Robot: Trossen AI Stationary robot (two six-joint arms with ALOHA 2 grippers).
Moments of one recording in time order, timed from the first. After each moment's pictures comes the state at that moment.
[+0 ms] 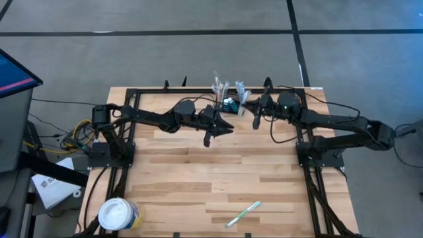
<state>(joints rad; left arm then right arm) 0.21 1.75 0.98 0.85 0.43 -0.22 -0.45 1.07 0.54 0.37 -0.08 -0.09</state>
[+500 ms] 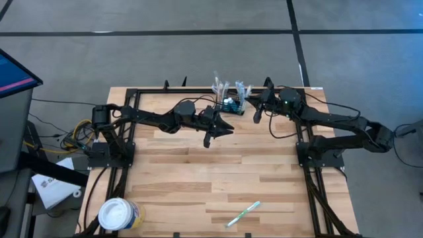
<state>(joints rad) 0.20 1.75 0.98 0.85 0.43 -0.22 -0.55 1.08 0.54 0.35 -0.08 -0.14</state>
